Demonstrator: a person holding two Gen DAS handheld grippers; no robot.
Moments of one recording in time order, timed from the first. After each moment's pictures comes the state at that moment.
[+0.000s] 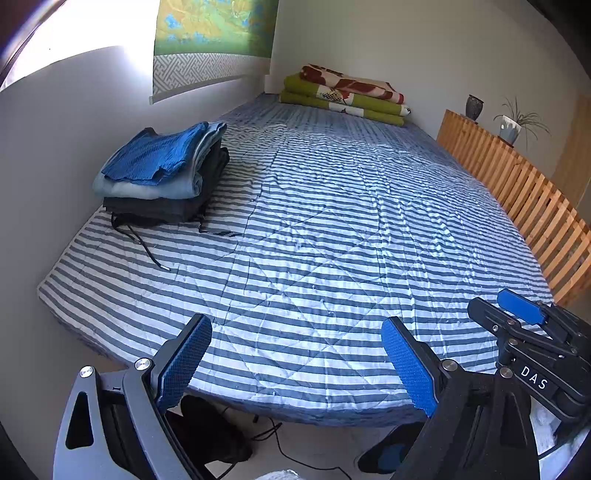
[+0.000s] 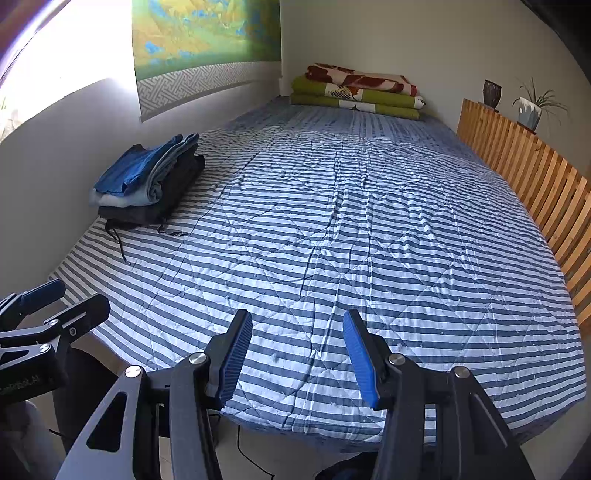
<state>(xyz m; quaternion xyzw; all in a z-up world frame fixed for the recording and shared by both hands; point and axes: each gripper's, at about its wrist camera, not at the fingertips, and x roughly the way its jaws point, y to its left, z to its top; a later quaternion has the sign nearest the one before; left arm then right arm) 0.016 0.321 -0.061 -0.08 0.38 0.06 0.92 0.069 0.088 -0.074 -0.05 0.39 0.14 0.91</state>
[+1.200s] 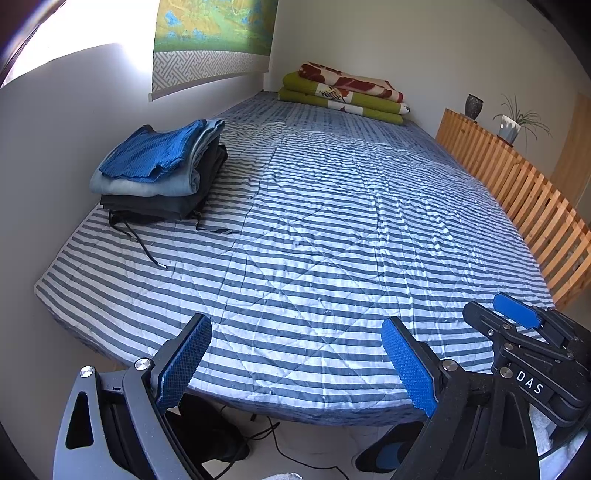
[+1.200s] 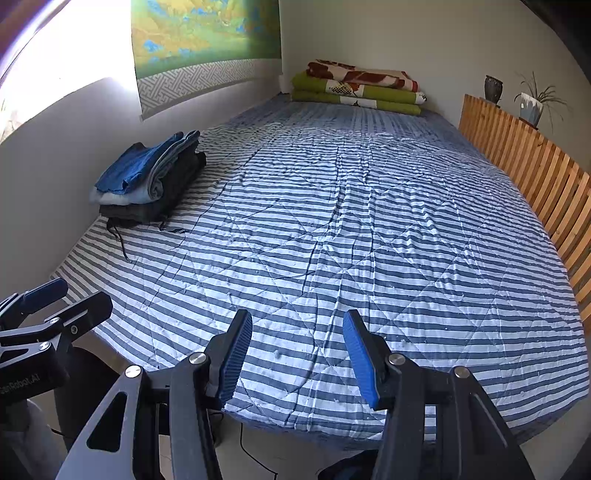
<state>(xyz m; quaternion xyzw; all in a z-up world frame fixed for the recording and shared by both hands) 0.017 0.317 -0.064 -0.09 0.38 0.05 0.92 0.067 0.090 -0.078 -0.05 0.40 0.15 0.91</state>
